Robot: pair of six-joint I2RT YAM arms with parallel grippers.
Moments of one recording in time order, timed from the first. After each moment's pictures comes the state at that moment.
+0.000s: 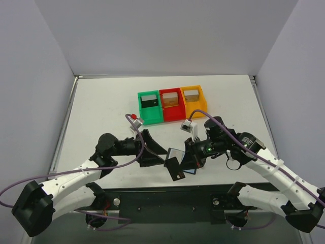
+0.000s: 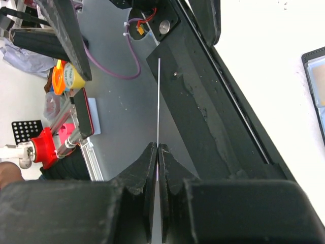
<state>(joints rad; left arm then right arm) -0.71 0.97 0.43 0.80 0.82 -0.98 0.80 0.97 1.04 -0.82 -0.67 0.37</state>
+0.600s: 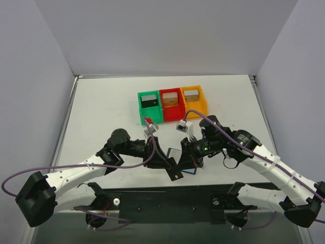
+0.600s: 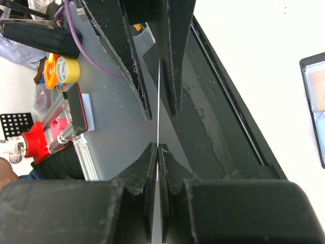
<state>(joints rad) -0.82 1.07 0.54 0.59 0.93 -0.84 0.85 1.03 1.09 -0.84 -0.63 0.34</state>
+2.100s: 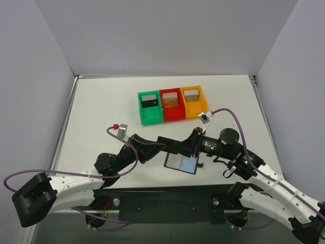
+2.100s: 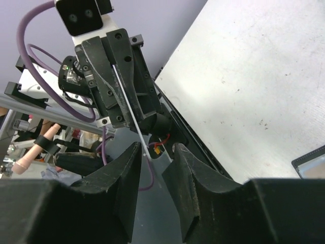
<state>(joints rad) -0.95 1.01 0.25 1.27 0.16 -0.95 0.78 0.75 0.67 -0.06 -0.40 0.80</state>
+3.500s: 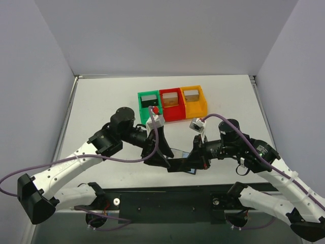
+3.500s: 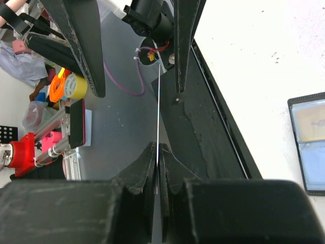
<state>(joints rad) -0.81 1.10 0.98 -0.05 1.08 -0.40 0.79 0.84 1.03 -0.72 -0.68 0.32</state>
